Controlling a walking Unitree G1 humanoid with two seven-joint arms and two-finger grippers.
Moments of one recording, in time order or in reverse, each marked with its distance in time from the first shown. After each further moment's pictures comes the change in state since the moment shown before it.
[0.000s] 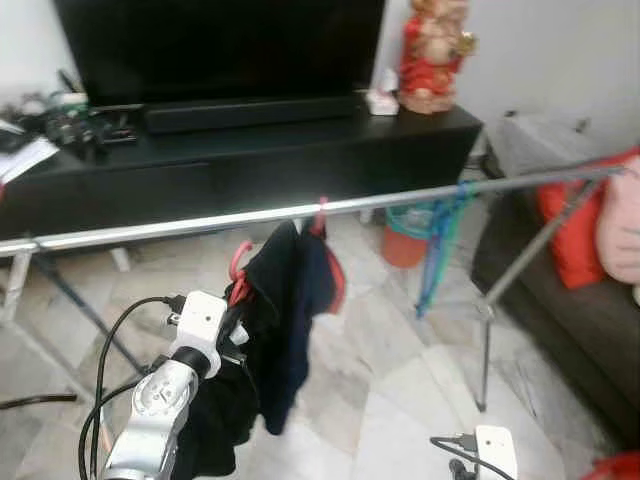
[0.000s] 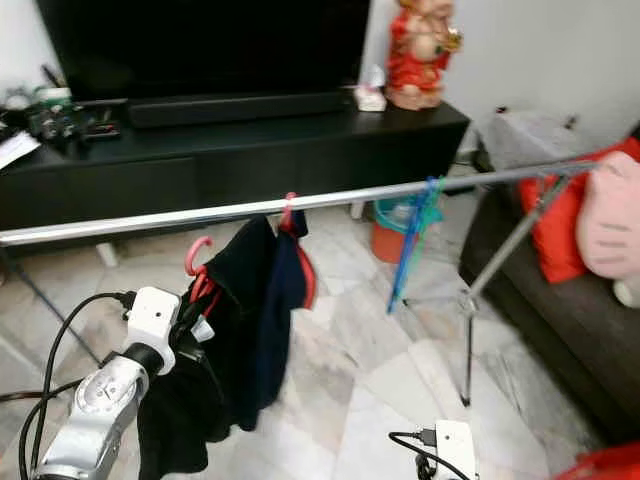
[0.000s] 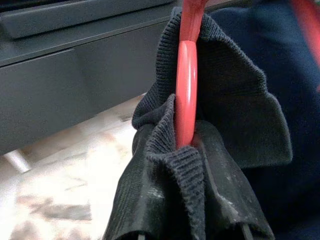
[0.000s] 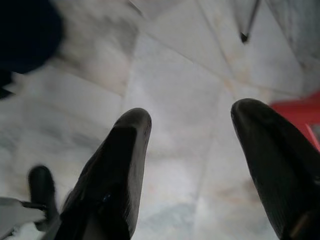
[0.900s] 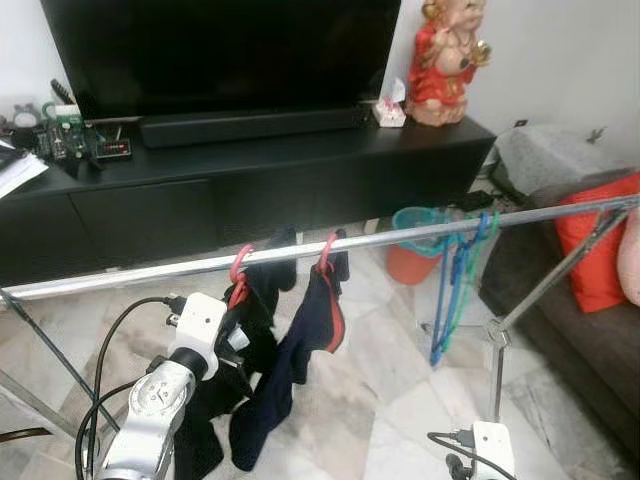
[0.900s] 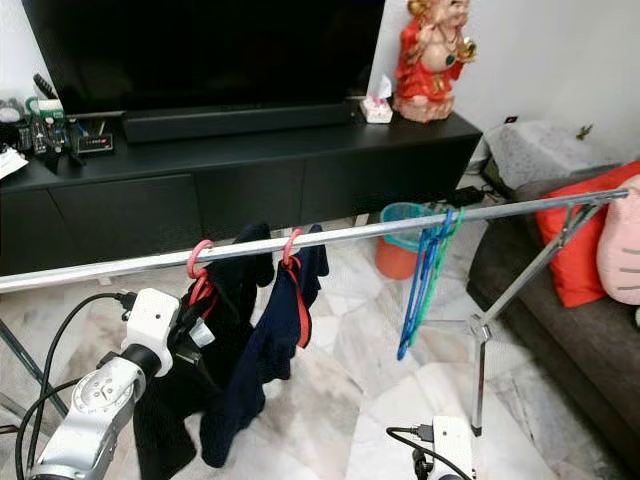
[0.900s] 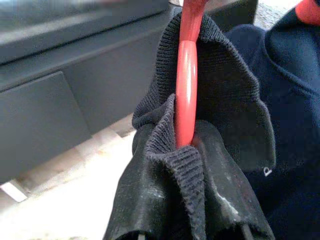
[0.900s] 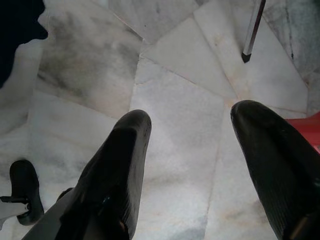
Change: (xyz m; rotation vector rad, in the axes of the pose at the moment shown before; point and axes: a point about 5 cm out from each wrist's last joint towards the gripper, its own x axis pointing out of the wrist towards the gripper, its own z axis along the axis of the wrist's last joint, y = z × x) left arm 0.005 -0.003 0.004 0.033 -0.006 -0.025; right arm -0.001 -0.004 -0.005 0.007 0.011 -0.013
